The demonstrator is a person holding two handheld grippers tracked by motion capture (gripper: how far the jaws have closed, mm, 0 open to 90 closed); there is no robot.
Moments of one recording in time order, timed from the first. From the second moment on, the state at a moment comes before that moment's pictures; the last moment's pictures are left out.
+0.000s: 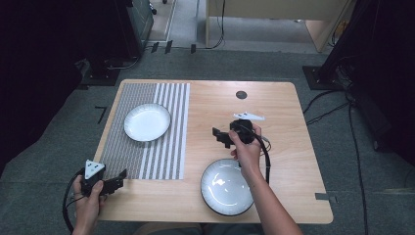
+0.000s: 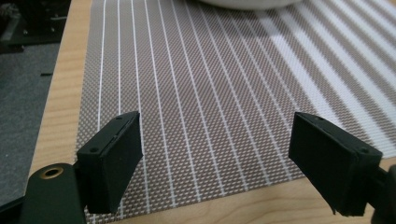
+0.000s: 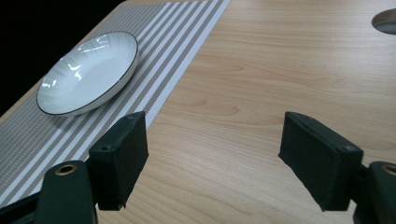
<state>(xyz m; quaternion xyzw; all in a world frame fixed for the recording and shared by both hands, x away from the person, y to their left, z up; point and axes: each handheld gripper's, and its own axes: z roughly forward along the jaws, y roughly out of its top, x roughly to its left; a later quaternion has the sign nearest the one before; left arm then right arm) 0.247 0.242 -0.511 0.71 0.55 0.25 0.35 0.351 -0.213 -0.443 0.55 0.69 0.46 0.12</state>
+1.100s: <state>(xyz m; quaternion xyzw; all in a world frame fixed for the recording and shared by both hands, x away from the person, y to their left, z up) 0.249 0.243 -0.517 0.72 0.56 0.23 0.34 0.281 -0.311 -0.470 0.60 0.65 0.45 0.14</state>
